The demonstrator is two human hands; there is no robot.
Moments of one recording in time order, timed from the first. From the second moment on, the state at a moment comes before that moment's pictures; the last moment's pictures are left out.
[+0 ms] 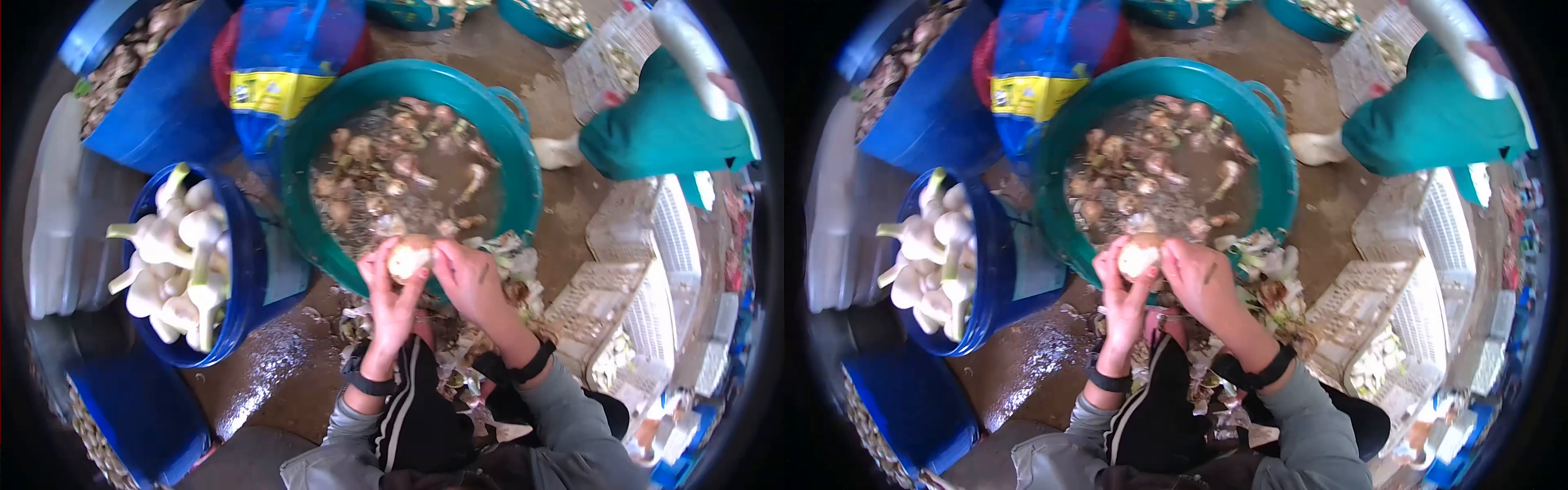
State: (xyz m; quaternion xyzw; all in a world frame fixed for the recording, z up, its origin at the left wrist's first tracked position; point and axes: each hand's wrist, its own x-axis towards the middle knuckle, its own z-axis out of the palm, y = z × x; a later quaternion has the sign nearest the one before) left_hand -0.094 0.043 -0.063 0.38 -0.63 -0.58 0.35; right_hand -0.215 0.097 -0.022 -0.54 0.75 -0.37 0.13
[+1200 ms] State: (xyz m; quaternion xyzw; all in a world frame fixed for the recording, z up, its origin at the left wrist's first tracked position) left_hand -0.074 0.033 -0.048 0.27 -0.76 -0.56 0.22; right_hand -0.223 0.113 -0.032 -0.54 0.77 -0.32 0.12
